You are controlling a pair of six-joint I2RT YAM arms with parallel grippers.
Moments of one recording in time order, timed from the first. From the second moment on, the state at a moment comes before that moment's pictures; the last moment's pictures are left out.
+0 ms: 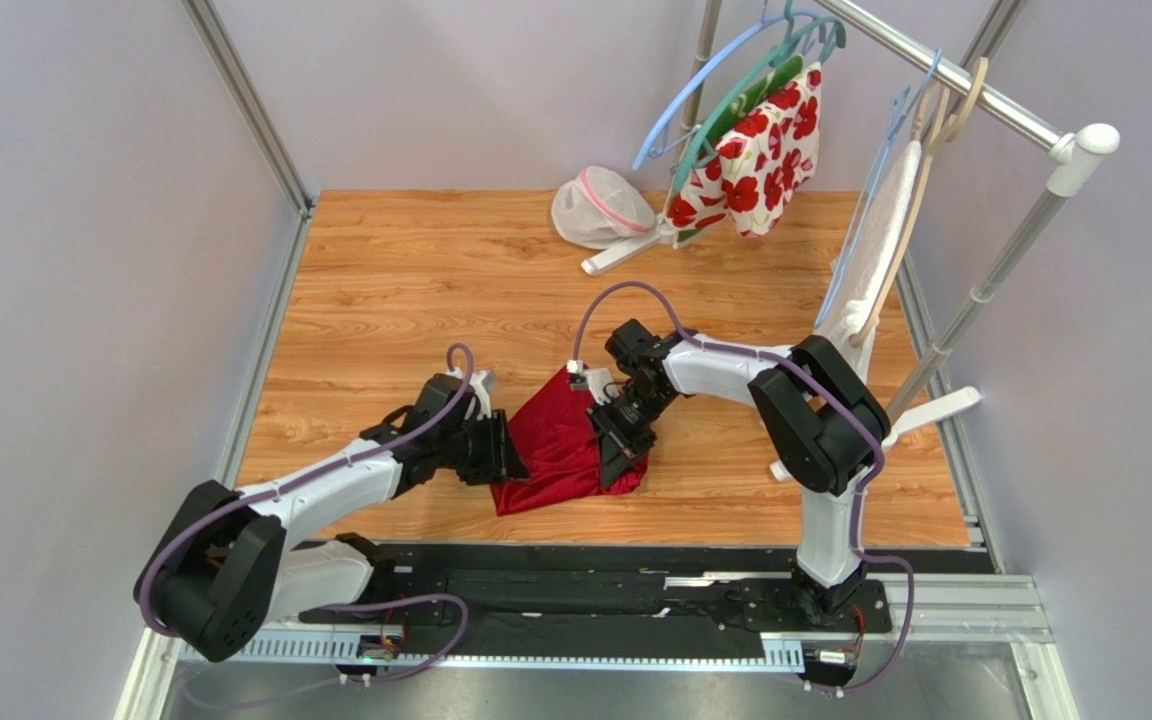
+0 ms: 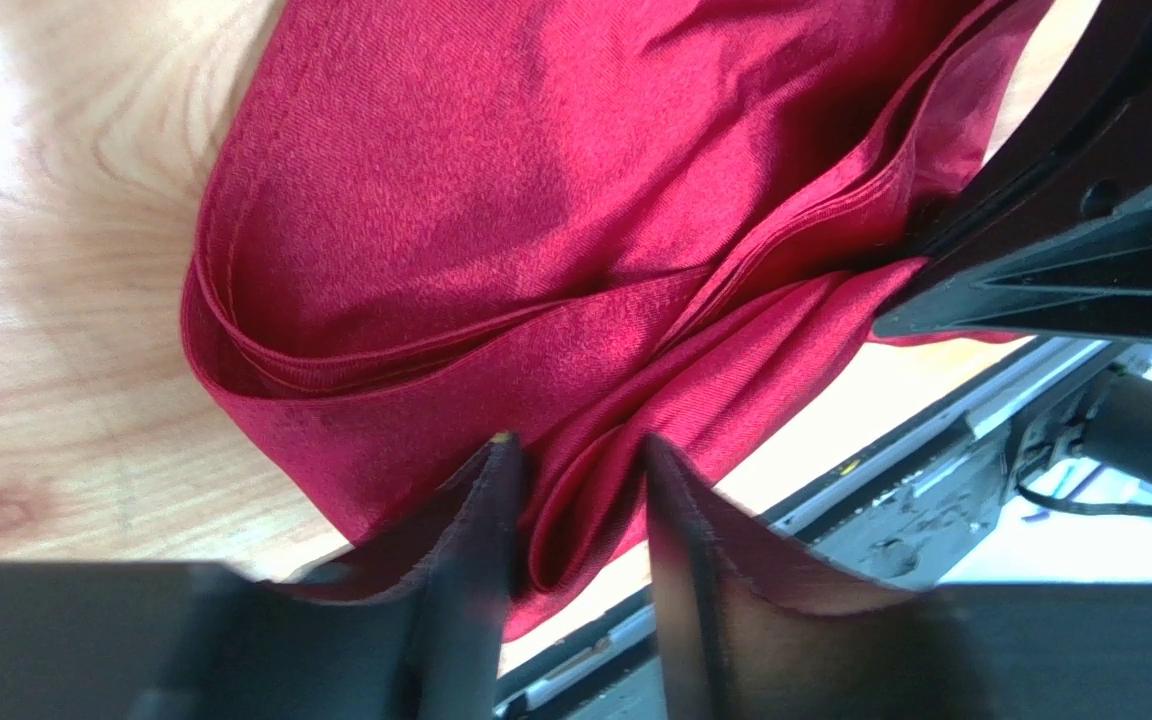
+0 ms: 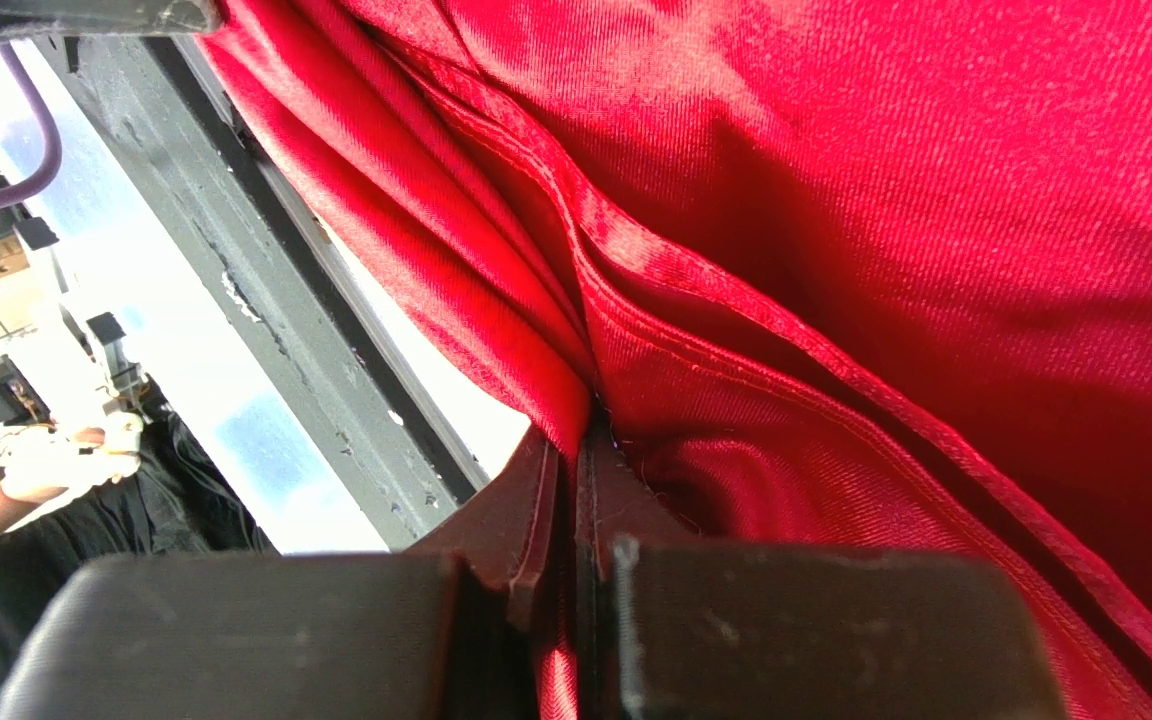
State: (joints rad) left arm -0.54 1.17 0.43 -0.16 0.32 -0.67; right arm 0.67 1.93 1.17 -0.68 -0.72 -0.01
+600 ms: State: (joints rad) left arm -0.55 1.16 0.43 -0.25 0.31 -0.68; right arm 0.64 1.93 1.16 -0.66 -0.73 0.01
